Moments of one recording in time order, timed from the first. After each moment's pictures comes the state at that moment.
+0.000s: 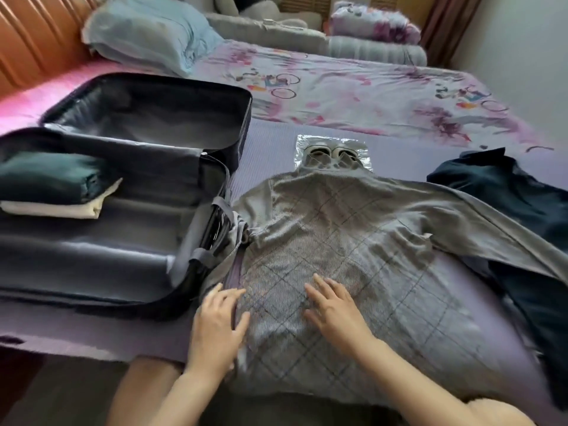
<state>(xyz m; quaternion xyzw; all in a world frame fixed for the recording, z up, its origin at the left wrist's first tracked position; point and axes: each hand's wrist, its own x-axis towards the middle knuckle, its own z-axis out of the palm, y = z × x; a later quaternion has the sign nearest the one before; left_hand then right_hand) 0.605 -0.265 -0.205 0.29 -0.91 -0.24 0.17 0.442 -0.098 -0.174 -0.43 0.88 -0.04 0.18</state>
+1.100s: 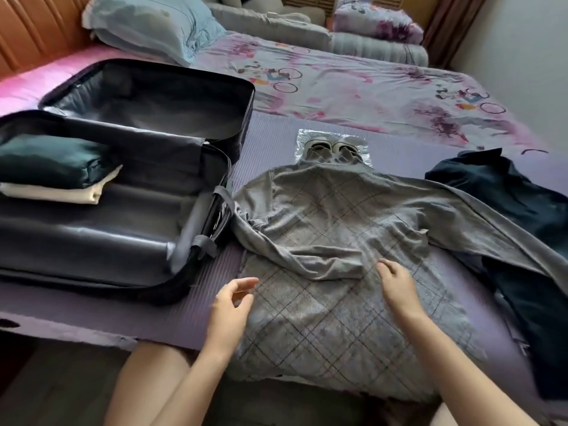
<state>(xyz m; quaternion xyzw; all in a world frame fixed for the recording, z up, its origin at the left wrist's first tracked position) 0.592 -0.243 -0.184 0.36 -0.70 -0.59 0.18 0.394 -0.051 -0.138 -0.03 0.89 -0.42 0.14</state>
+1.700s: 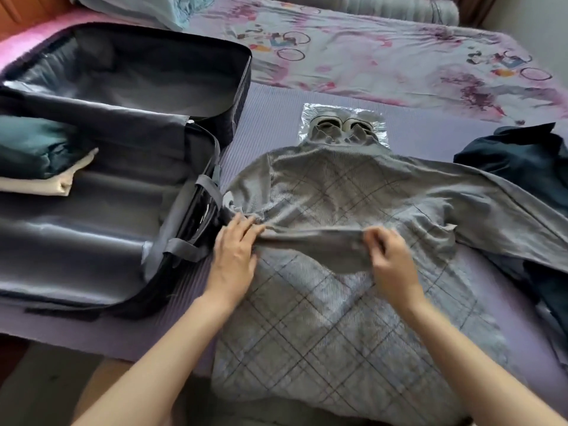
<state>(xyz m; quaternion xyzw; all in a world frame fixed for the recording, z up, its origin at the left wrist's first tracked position) 0.500 -0.298 -0.200 0.24 -0.93 -0.23 0.18 0.353 -0.091 -0.149 -0.29 0.86 -0.41 0.04</state>
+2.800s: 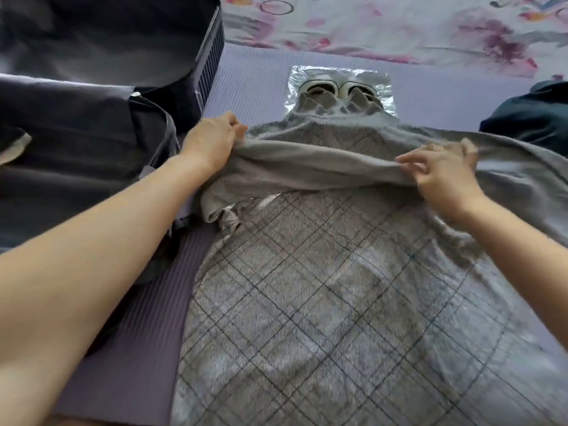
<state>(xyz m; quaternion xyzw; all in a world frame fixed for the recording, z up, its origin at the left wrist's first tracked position) 0.339 -0.413 -0.151 0.30 -0.92 -0.23 0.10 0.182 -0.107 -0.145 -0.32 0.94 -0.12 -0.04</state>
